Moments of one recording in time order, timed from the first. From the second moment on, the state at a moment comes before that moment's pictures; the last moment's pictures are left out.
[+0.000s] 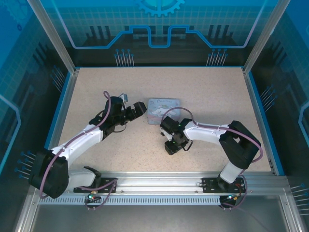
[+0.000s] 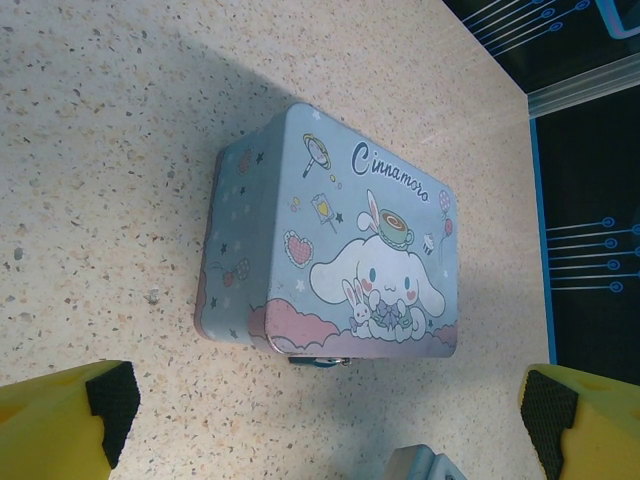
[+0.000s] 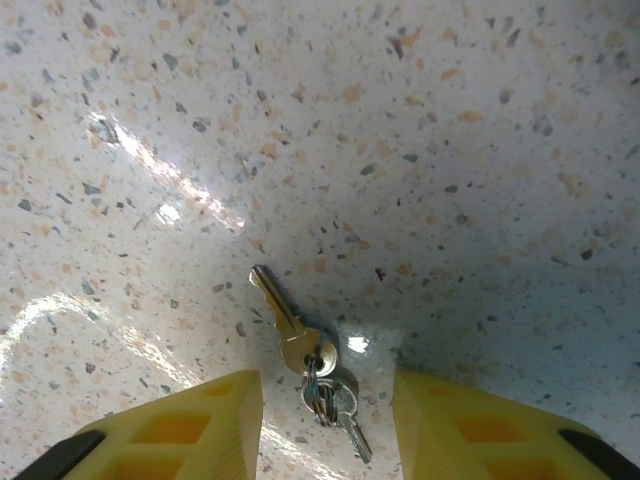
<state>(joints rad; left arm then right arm) -0.39 1.25 0.75 -0.09 0.21 -0.88 0.83 1.67 0.95 -0.73 -0.08 0.24</state>
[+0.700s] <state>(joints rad) -0.39 1.27 0.75 -0.09 0.21 -0.88 0.86 1.70 0.97 -0.73 -0.04 0.24</state>
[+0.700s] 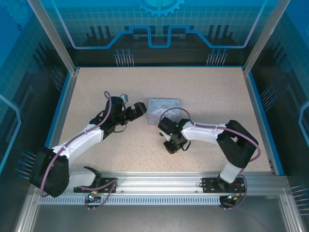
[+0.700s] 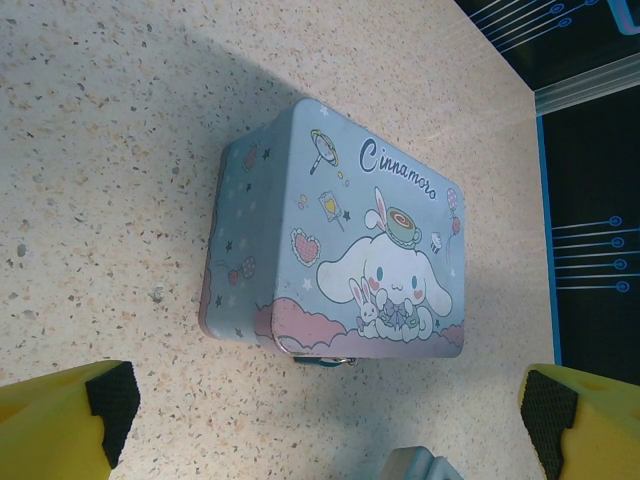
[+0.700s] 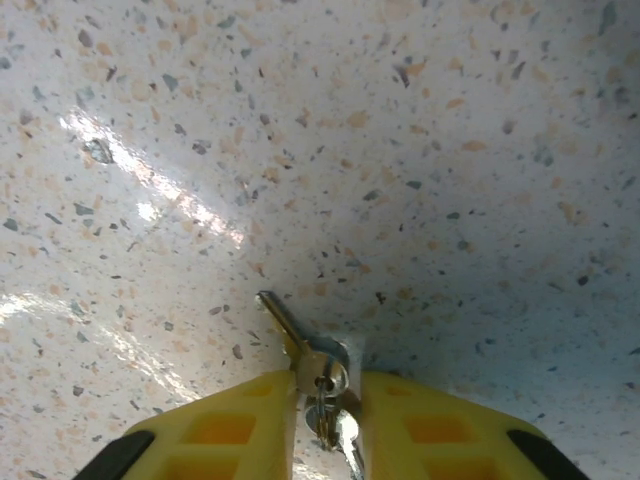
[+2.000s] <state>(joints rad) -0.39 1.27 0.74 -0.04 0.25 -0.93 0.78 1.52 0.81 -0.66 -0.15 0.33</state>
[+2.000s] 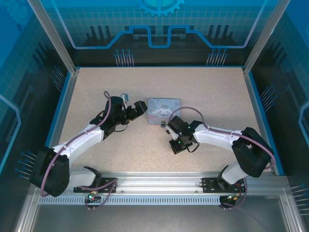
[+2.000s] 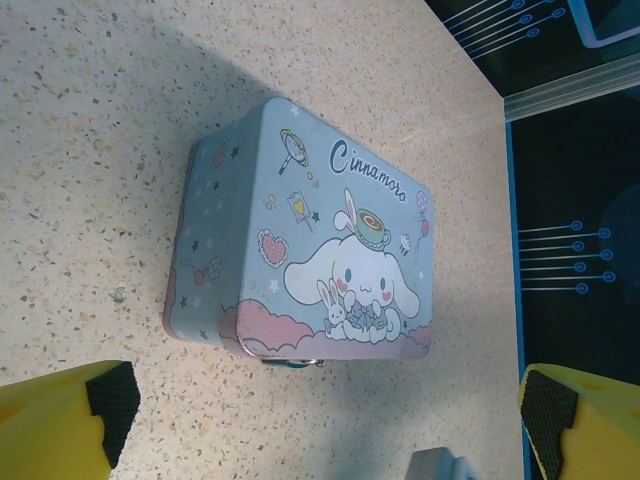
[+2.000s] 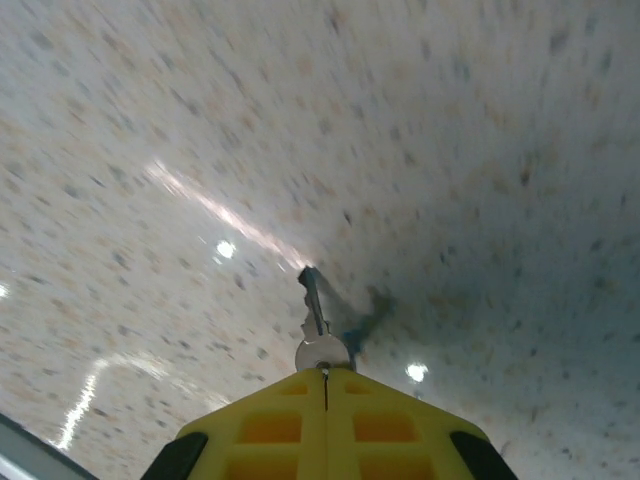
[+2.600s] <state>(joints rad) -0.39 1.30 0.74 0.00 0.26 -0.96 0.78 1.46 0.77 -0.65 -0.12 0.39</state>
